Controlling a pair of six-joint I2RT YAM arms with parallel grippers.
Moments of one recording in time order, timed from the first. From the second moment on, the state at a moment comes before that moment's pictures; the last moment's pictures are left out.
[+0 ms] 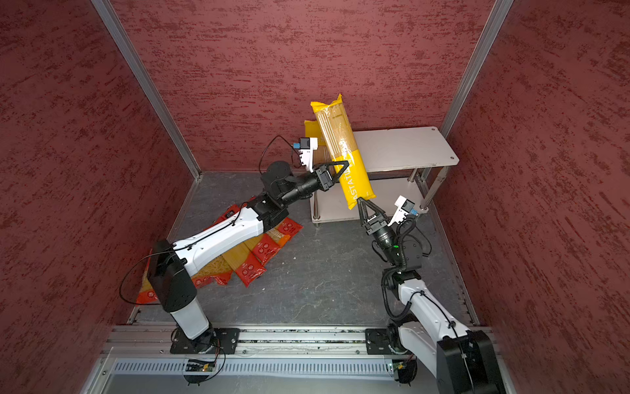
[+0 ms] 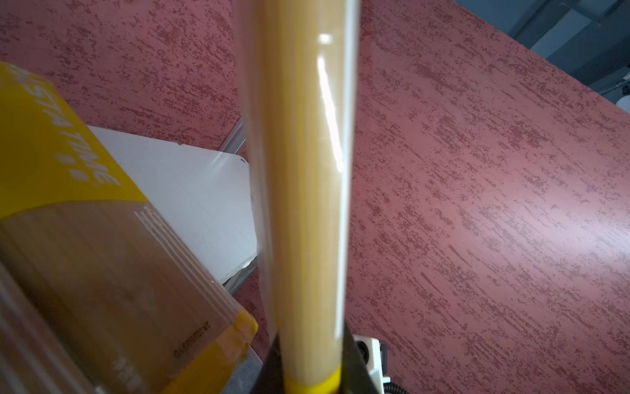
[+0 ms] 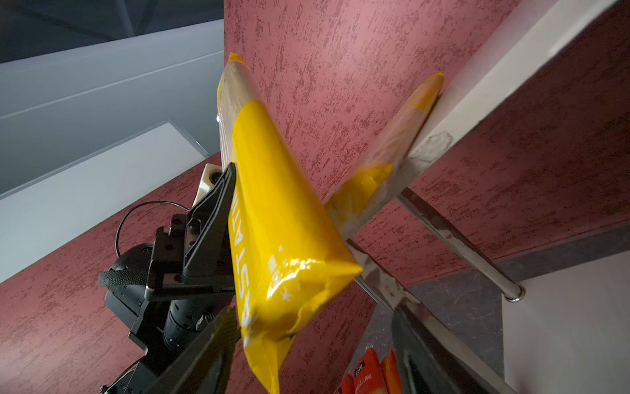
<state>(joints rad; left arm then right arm) -0.78 1.75 1.60 0.36 0.28 -0.80 0.20 1.01 0.39 1.10 -0.34 1.13</state>
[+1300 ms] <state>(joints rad) -0.72 1.71 1.62 0.35 0.32 -0.90 0.24 1.14 0.59 1.20 -0.18 1.19</state>
